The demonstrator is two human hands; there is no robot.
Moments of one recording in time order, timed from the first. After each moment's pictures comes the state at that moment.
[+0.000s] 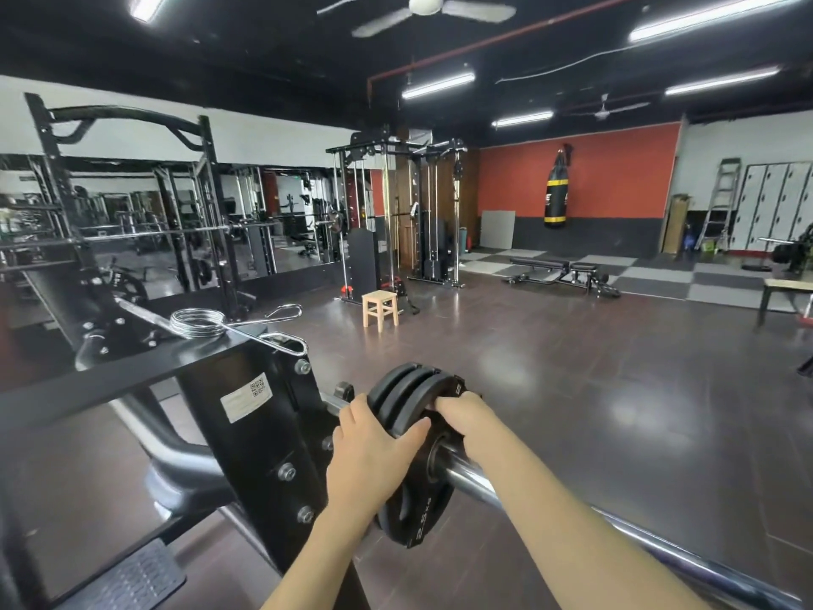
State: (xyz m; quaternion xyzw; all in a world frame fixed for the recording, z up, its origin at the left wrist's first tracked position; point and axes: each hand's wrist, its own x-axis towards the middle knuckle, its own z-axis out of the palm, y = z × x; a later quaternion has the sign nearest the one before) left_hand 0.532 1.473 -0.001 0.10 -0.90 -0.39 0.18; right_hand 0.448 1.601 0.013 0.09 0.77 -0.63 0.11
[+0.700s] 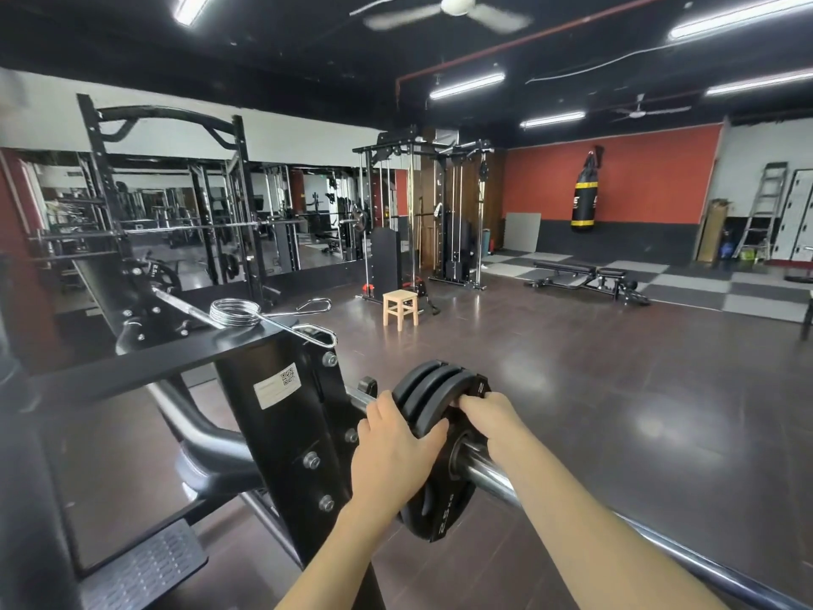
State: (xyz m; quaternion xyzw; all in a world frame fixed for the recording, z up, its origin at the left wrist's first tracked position) left_hand 0.530 1.472 -0.010 0.09 -0.91 -0.35 0.21; right_hand 0.447 1.595 0.002 0.09 0.74 -0.66 0.06
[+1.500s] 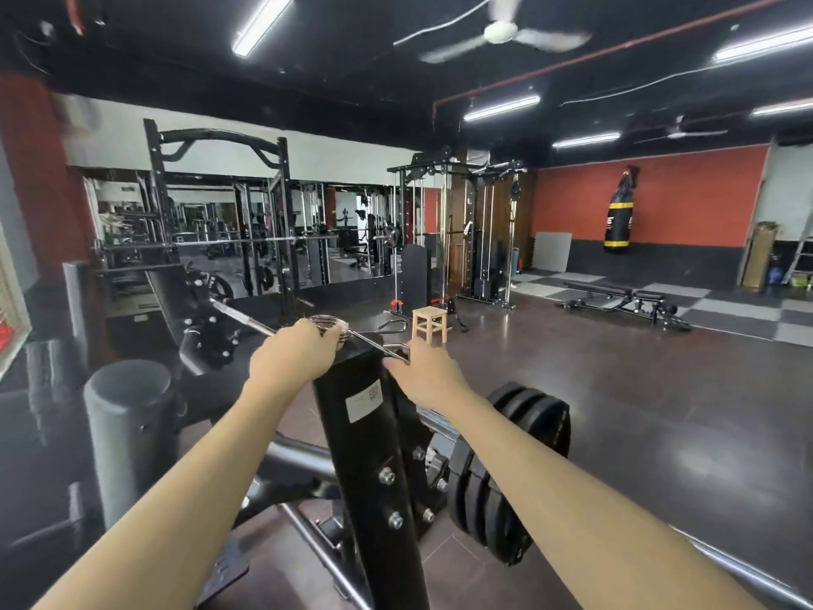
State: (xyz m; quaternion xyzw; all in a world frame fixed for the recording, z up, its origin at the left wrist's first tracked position) left_hand 0.535 1.262 0.126 0.24 -0.94 -0.17 0.19; right_hand 0.484 1.432 0.092 -0.21 0.92 -0.31 -0.08
